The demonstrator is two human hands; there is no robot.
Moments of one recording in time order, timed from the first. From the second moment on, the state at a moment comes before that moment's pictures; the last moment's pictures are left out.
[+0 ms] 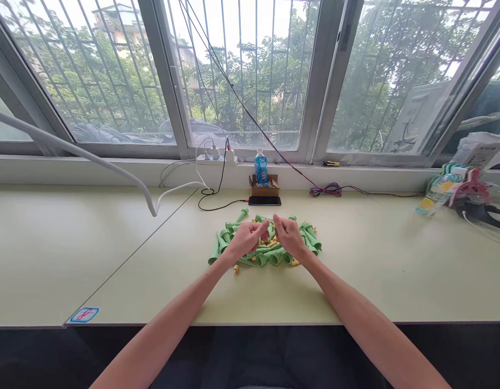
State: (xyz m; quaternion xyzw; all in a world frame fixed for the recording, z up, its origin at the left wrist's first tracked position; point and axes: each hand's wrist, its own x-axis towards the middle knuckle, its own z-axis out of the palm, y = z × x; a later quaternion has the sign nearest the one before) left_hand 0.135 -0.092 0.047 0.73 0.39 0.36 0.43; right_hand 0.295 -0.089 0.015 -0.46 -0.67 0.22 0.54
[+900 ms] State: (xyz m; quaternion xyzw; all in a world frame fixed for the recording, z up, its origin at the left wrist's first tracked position) left_hand 0.134 -0.082 0.033 0.80 0.29 0.46 0.26; right_hand 0.292 -0.089 0.020 -0.36 -0.58 0.45 0.58
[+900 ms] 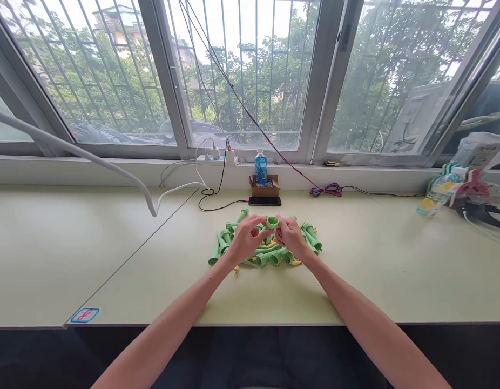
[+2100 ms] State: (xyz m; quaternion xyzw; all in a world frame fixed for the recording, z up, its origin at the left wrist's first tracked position) left_hand 0.131 -0.087 0.041 0.76 0.33 0.30 0.48; right_hand 0.296 -0.090 0.021 -0.46 -0.64 0.28 0.55
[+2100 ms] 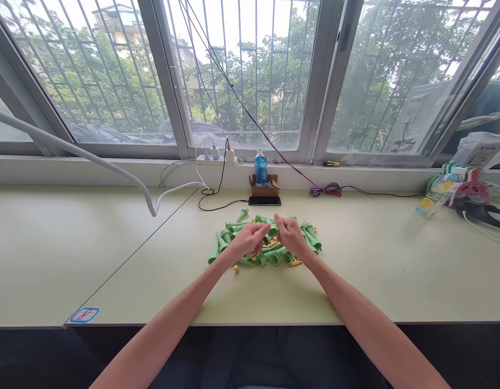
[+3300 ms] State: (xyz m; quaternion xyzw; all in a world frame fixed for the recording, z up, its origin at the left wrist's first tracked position) left_hand 0.133 -0.085 0.040 0.68 0.39 0.31 0.54; right_hand 0.293 -0.090 0.016 -0.46 -0.67 0.22 0.54
